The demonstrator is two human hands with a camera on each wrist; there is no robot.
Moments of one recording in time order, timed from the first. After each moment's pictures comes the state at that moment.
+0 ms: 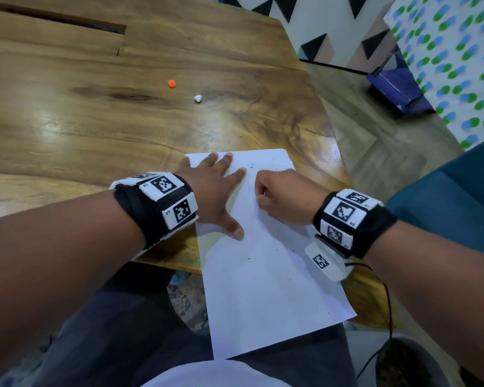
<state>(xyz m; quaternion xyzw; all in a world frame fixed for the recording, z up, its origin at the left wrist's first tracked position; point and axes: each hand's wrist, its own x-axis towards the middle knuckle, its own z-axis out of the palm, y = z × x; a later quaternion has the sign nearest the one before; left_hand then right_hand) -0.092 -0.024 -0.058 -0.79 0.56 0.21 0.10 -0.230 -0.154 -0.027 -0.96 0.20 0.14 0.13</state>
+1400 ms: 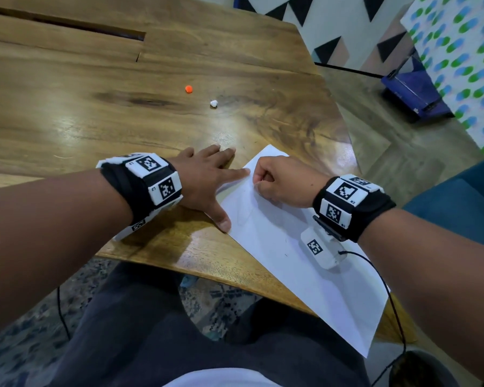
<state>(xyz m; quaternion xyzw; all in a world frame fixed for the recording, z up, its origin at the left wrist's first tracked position) -0.045 -0.011 -0.049 -0.77 0.59 0.21 0.12 -0.189 -0.163 -0.028 -0.96 0.17 0.11 0.22</state>
